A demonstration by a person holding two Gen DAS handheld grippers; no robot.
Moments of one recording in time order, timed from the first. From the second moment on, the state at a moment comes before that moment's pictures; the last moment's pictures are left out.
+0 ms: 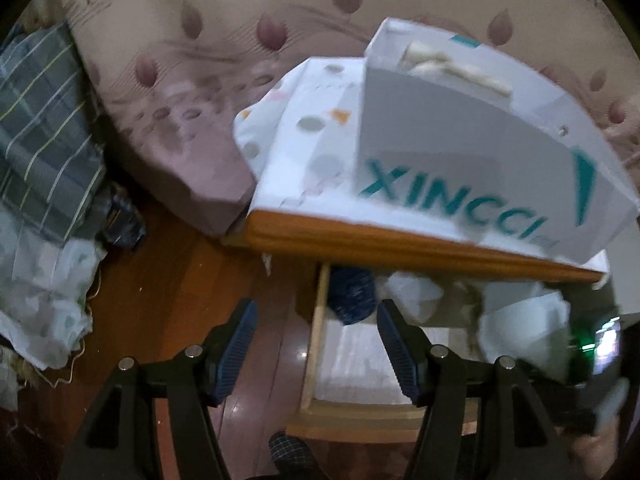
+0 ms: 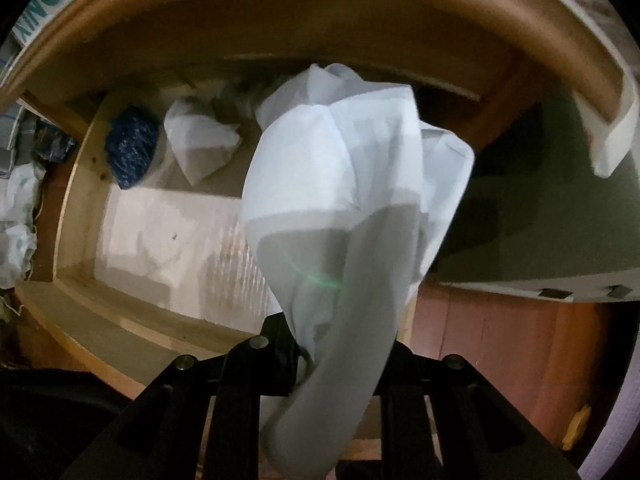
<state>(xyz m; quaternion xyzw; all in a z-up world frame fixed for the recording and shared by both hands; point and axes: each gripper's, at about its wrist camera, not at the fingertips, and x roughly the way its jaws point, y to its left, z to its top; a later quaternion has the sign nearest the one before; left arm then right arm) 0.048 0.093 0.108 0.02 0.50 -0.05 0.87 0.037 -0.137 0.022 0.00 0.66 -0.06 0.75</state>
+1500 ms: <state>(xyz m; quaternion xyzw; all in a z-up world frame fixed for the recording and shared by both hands) 0.051 0.124 0.034 -0.04 0.55 -0.02 0.84 0.016 -0.063 0.310 -0.07 0.51 0.03 0.86</state>
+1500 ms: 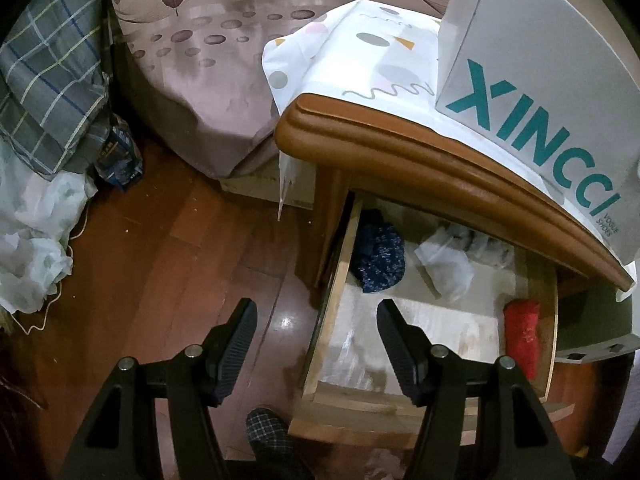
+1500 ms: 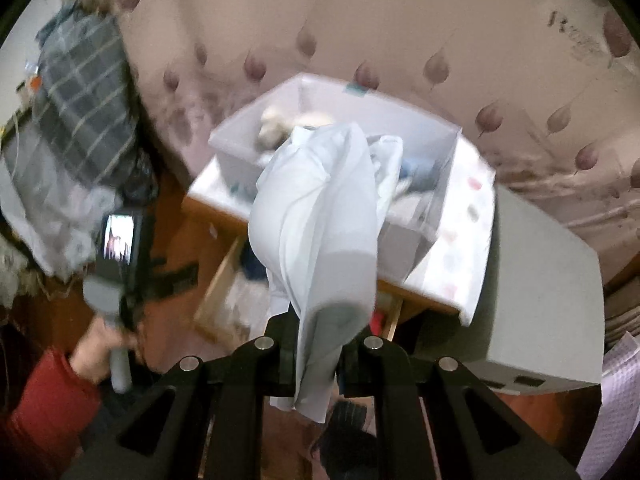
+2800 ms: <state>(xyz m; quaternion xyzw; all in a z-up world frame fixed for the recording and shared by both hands) 0.058 0.108 0.031 -0.01 0.54 -0.03 0.84 0.202 -0.116 0.225 -0.01 0.53 -0.07 0.85</state>
